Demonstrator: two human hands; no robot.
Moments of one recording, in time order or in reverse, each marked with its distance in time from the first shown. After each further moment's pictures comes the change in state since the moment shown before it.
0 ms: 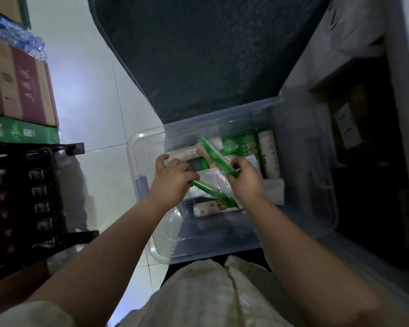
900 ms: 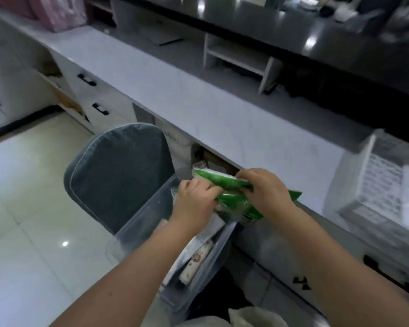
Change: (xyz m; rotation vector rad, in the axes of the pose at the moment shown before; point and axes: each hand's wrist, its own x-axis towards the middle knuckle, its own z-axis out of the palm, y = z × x) left_hand -0.122 0.161 -0.202 -0.049 0.564 0.926; right_hand -0.321 -0.111 -0.190 -0.390 0.780 -0.091
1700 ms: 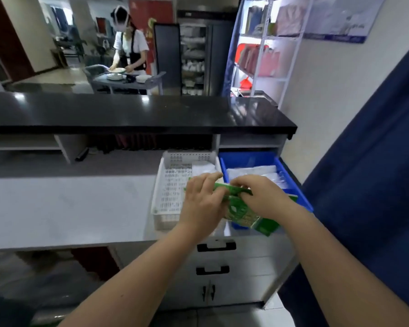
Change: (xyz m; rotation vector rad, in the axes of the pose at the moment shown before) left_hand 0.094 0.453 0.050 -0.358 0.299 0.746; right_hand -0.322 0.219 -0.267 -0.005 0.261 0.632
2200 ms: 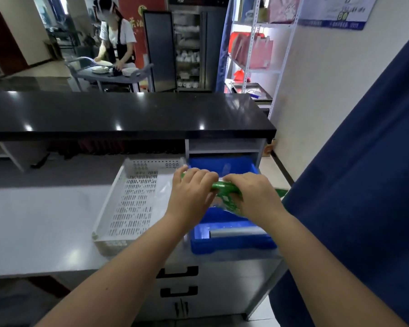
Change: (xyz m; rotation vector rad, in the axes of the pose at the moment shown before) left_hand 0.106 0.037 0.128 0.023 -0.109 -0.045; right_hand 0.047 0.147 -0.044 -0.237 0.257 -0.227
